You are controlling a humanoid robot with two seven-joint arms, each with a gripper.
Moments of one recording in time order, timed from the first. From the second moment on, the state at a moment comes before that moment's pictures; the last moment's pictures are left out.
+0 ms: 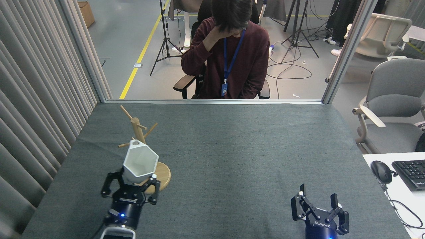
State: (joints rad) left arm -0.05 0.05 -0.07 -1.49 -1.72 0.10 0.27; right arm 0.06 0.07 -0.09 -1.42 1.33 0.08 -0.34
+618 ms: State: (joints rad) left arm -0.05 0.10 0.03 -1.47 -1.99 0.15 0.30; right arm 0.05 0.05 -0.09 -1.41 1.33 0.08 -0.34
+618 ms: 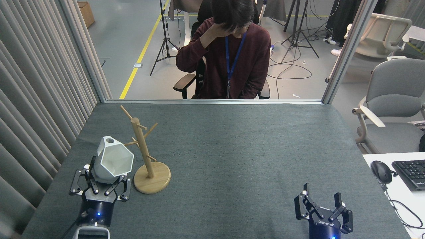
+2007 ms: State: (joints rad) left arm -0.19 0.04 0.00 -1.24 -2.10 0.20 0.30; right arm 0.04 0.05 -0.10 -1.41 1.32 0.08 -0.35
